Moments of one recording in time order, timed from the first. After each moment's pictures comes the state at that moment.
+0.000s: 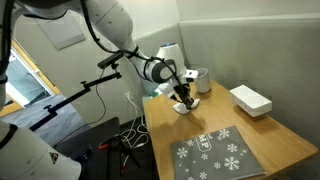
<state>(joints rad) 0.28 0.77 -0.04 -2.01 -0.01 2.81 0.21</state>
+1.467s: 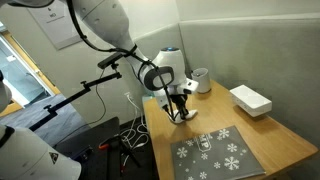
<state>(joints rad) 0.12 0.69 0.05 -2.17 0.06 2.80 0.19</state>
